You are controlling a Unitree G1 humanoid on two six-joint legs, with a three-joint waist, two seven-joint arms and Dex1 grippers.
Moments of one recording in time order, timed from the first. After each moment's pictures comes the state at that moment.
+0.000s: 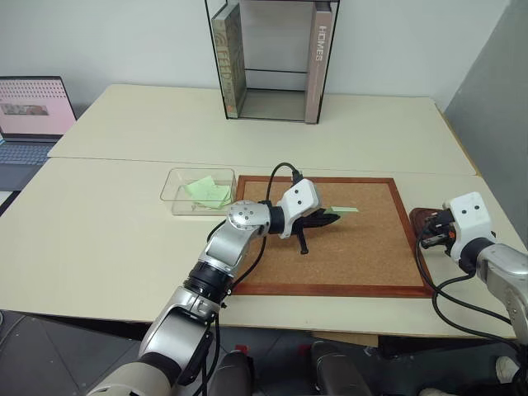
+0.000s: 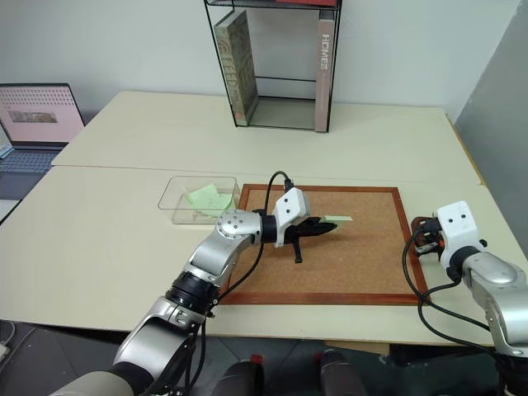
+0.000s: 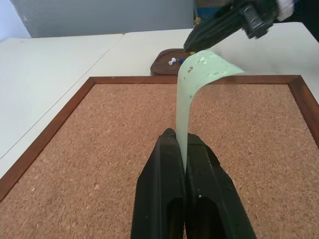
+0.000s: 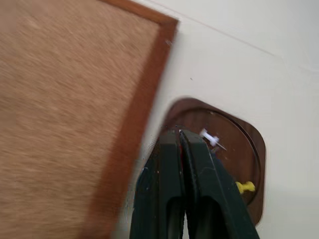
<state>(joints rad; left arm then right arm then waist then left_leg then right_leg) -0.69 0.18 -0.30 0.30 -0.07 0.15 -0.96 -0.11 -0.75 -0.18 -0.20 0.26 0.71 0.32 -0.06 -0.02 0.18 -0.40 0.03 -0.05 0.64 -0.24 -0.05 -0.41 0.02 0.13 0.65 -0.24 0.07</state>
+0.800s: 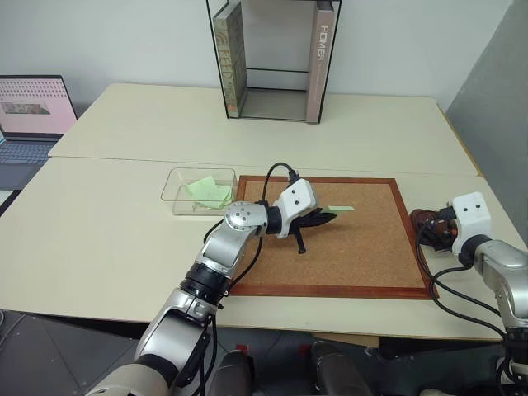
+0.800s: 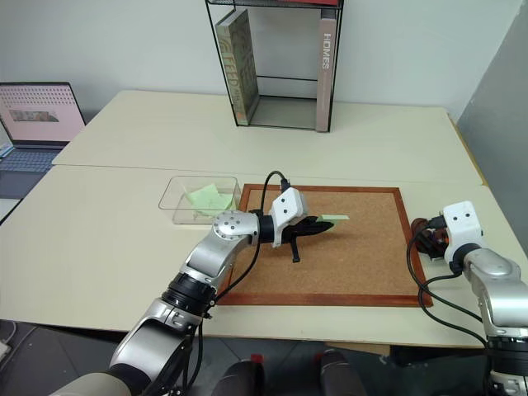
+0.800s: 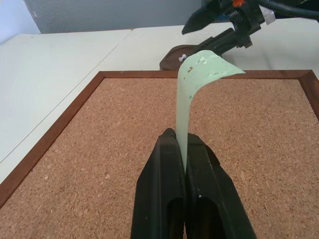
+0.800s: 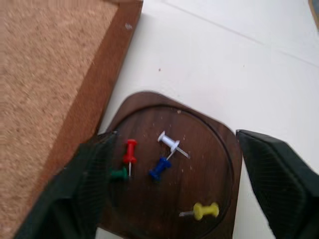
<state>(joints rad) -0.68 0.19 -0.30 0.28 -0.07 0.15 -0.94 -0.20 -0.69 -0.23 -0.10 0.20 0.69 0.34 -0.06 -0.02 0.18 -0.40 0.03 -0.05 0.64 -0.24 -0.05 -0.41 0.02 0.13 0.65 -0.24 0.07</state>
